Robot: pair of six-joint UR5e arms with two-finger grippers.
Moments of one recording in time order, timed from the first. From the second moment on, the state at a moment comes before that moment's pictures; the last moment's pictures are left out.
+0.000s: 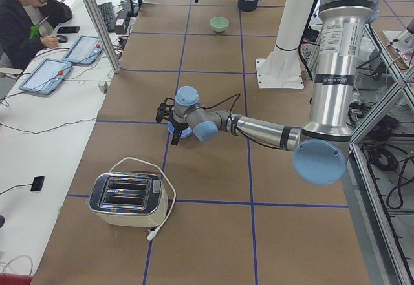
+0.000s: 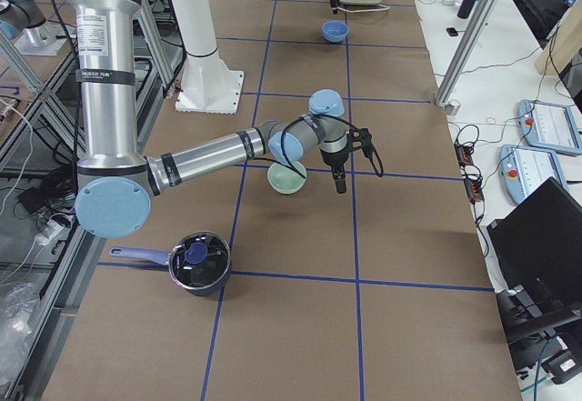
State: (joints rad) left arm -0.99 -1.67 -1.60 -2.24 -2.08 -0.76; right arm 1.12 -1.57 1.87 -1.26 2.10 0.60
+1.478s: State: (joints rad) left arm -0.88 -1.88 -1.74 -1.99 -2.06 -0.90; right arm 1.12 -1.57 1.87 -1.26 2.10 0.59
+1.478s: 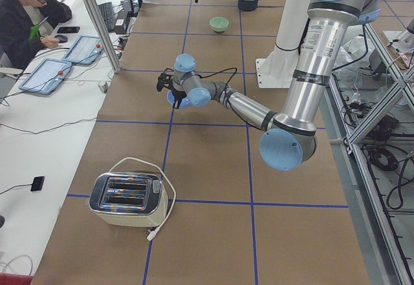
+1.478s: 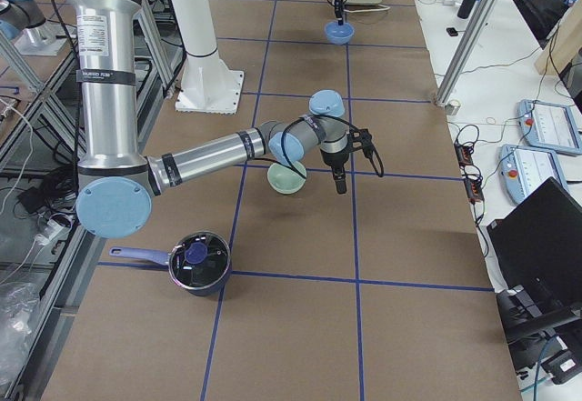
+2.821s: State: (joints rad) left arm -0.50 -2.29 -1.56 -1.79 -1.77 -1.20; right arm 1.12 -1.55 1.86 -1.26 2.10 0.60
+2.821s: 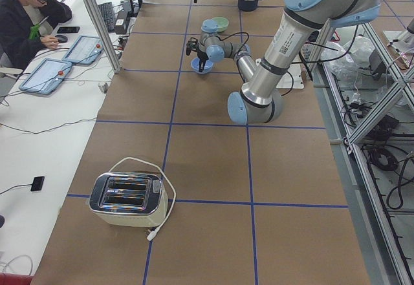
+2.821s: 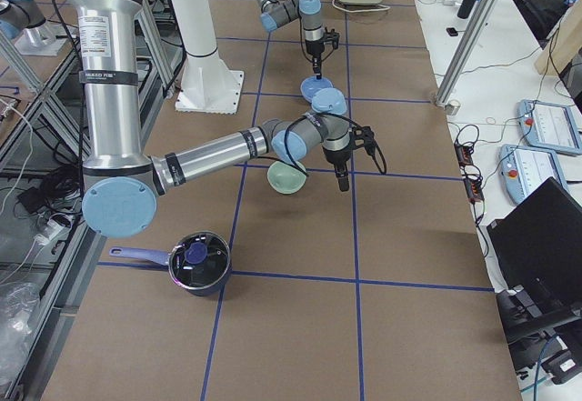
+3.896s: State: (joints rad) left arm -0.73 -2.11 -1.93 -1.51 -1.94 -0.86; right arm 1.10 -1.59 1.92 -1.26 2.17 0.62
